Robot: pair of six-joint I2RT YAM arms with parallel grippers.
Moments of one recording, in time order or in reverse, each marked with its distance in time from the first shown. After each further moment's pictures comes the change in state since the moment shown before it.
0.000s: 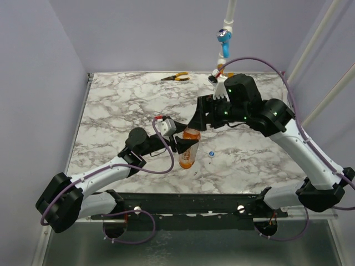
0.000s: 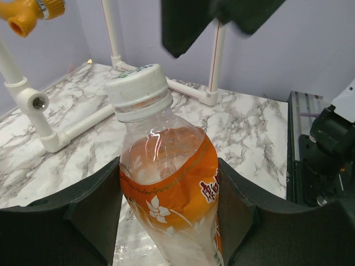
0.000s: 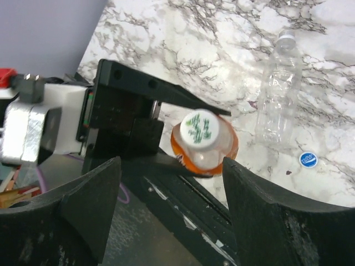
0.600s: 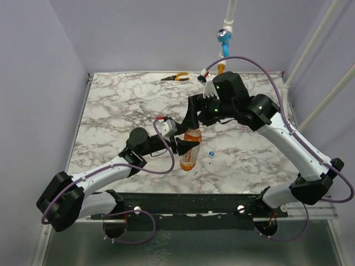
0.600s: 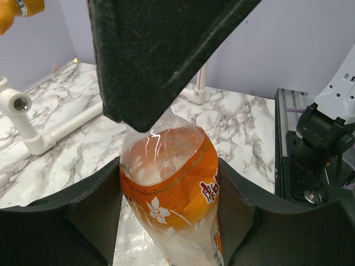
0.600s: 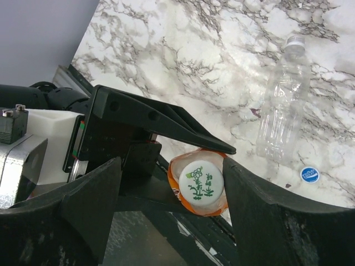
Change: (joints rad) left arm -0.006 0.007 0.000 -0.001 0.045 -0.019; right arm 0.000 0.116 0.015 0.049 -0.040 -0.041
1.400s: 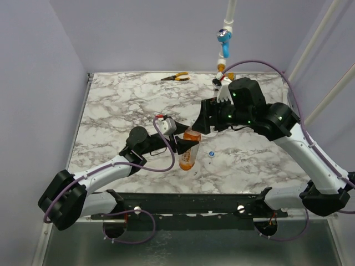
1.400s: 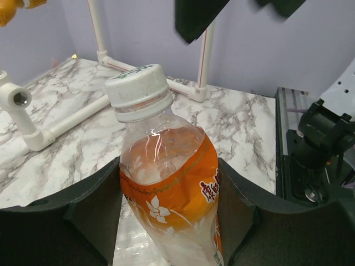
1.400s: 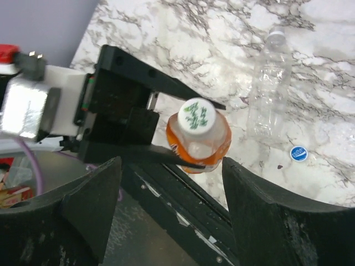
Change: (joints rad) left arm 0.026 0.032 0.000 0.029 0.022 -0.018; right arm 0.004 -0.165 -0.053 -0.050 0.064 0.023
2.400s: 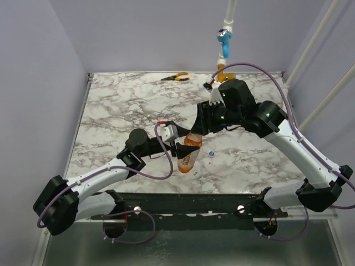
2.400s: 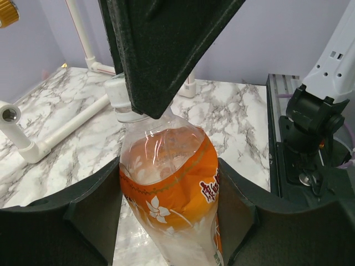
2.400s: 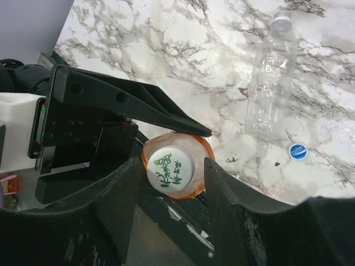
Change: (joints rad) left arm -0.049 -0.076 0.005 -0.099 0.031 0.105; right arm 0.000 0.072 -0.041 0.012 -0.029 -0.050
